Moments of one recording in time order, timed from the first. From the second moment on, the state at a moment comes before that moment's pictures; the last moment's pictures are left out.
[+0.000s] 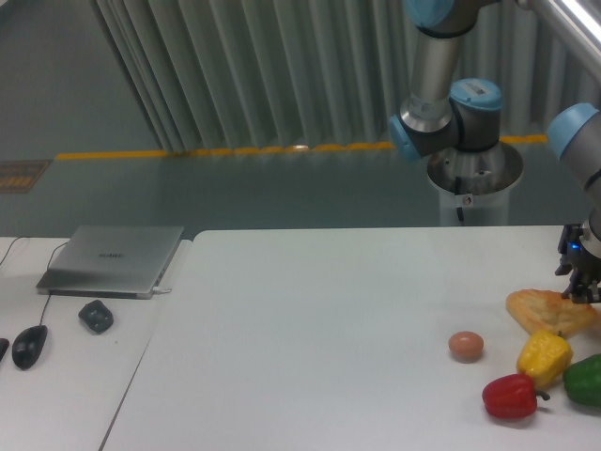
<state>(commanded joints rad) 2.62 -1.92 -1.53 -1.57 1.56 1.90</state>
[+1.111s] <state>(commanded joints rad) 2.60 -1.89 -1.51 -1.19 1.53 1.85</state>
